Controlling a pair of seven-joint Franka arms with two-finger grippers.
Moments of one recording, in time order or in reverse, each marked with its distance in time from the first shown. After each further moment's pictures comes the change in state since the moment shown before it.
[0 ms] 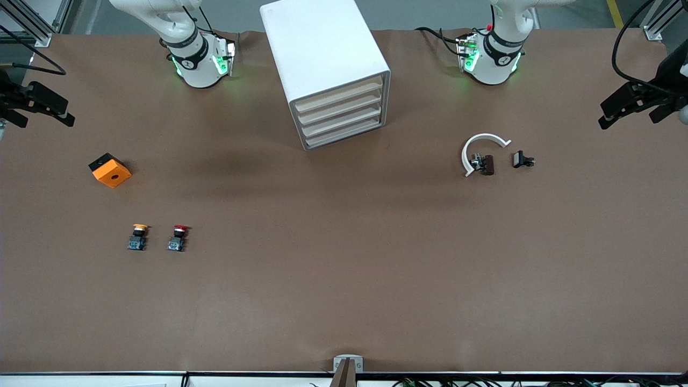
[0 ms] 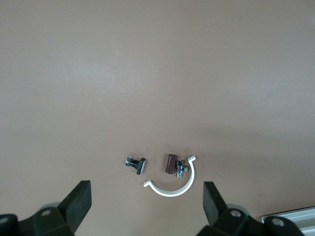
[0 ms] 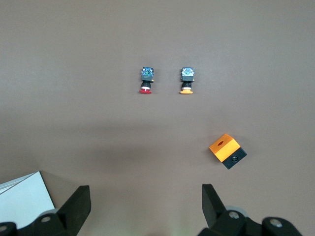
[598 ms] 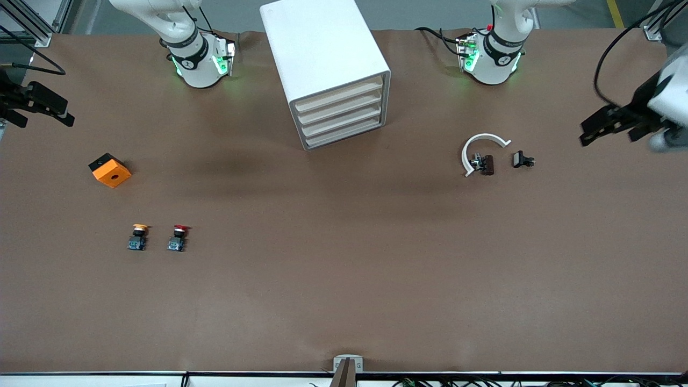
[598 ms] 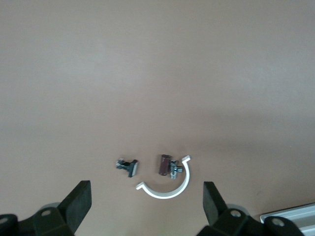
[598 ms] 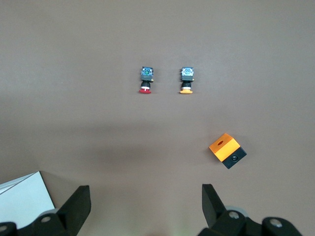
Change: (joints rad) left arm -0.028 0.115 -0.023 -0.006 -0.021 0.050 0.000; right arm 0.000 0.000 -0.001 -0.001 0.000 0.000 0.002
